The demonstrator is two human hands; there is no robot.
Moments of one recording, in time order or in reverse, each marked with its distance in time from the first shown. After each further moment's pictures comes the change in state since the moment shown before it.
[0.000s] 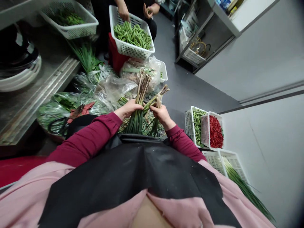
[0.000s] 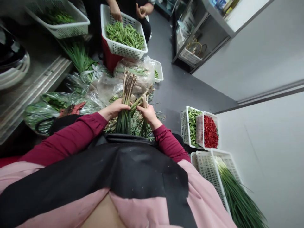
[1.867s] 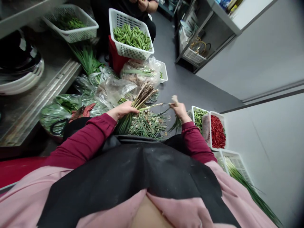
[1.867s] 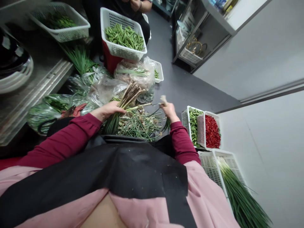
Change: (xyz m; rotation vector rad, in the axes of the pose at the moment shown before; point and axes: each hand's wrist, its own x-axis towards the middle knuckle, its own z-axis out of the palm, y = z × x) left_hand -0.016 0.013 -0.019 0.194 -0.013 -0.147; right_hand 0.034 0.004 -0.132 -0.677 0.318 -0.126
